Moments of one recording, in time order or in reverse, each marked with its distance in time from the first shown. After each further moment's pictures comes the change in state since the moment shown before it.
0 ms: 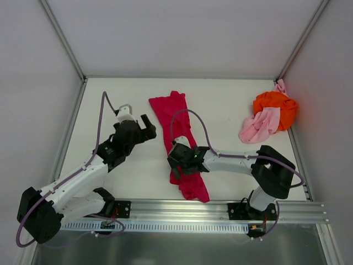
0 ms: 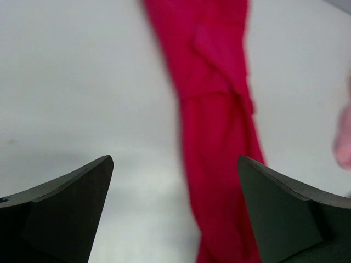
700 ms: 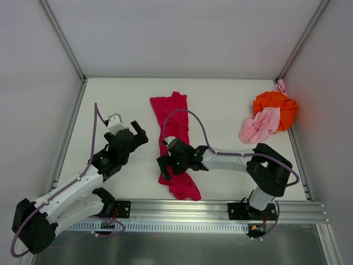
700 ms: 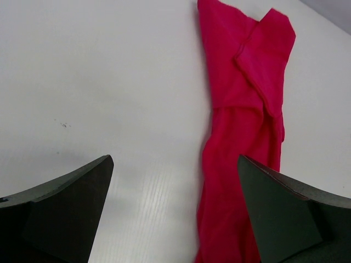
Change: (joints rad) left arm 0.003 -0.158 -0.193 -0.056 -0.260 -0.086; right arm -0.039 0.033 -0.029 0.307 -0.399 -0.071
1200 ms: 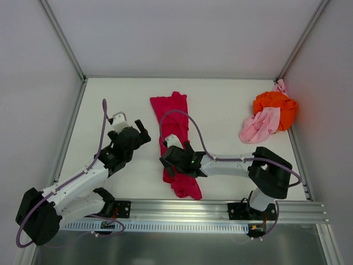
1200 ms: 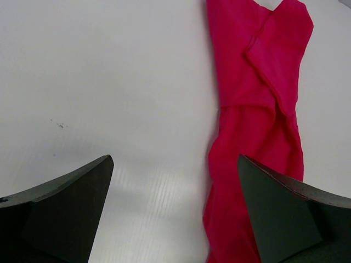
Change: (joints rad) left arm 0.000 0.093 0.018 0.035 -0.015 0.001; right arm 0.090 0.006 0.017 -0.053 0.511 -0.089
